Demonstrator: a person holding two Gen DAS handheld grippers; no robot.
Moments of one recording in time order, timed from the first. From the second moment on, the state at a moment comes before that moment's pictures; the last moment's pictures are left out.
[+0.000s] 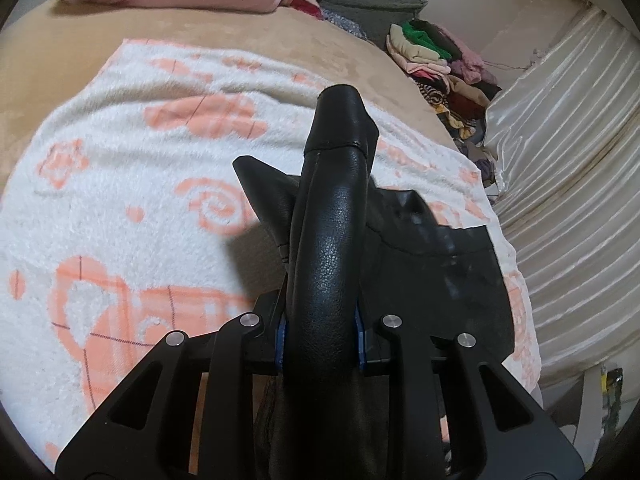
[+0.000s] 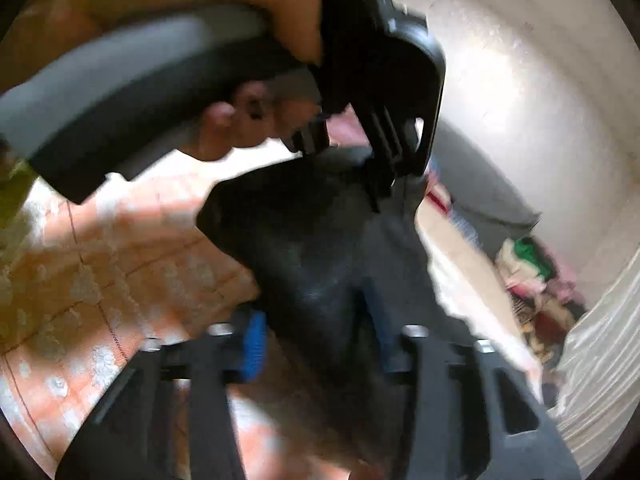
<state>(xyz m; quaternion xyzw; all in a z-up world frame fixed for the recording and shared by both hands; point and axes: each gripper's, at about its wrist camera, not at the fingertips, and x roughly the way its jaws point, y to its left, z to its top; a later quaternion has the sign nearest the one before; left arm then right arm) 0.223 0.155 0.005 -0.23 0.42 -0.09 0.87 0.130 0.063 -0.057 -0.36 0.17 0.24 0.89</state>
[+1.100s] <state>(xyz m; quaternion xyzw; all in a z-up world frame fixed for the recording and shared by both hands) 0.284 -0.091 0.093 -0.14 0.40 -0.20 0.88 0.148 -0.185 0.017 -0.12 0.20 0.14 0.96</state>
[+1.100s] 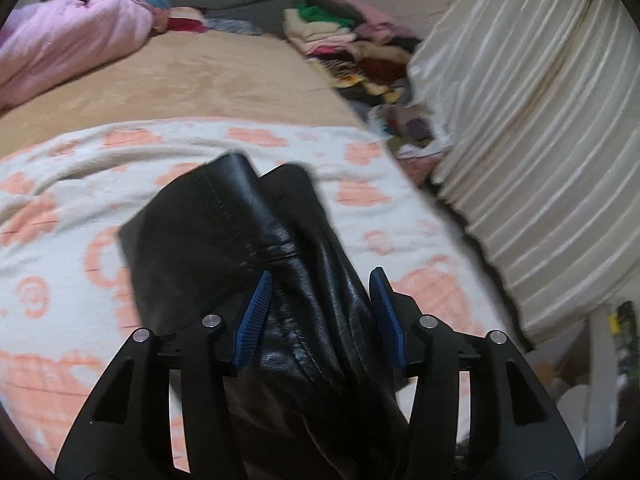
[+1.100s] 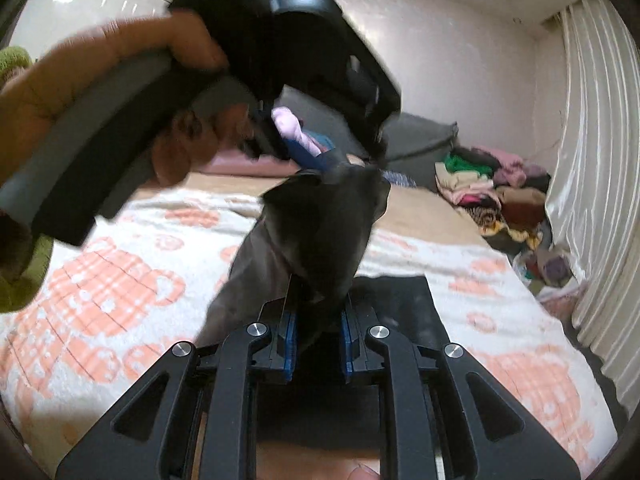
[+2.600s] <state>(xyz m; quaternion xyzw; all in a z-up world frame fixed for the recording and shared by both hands) 0.260 -0.097 -0.052 -0.20 0.51 -0.20 0.81 0.253 -0.369 -0.042 0.22 0.45 0.14 0.86</state>
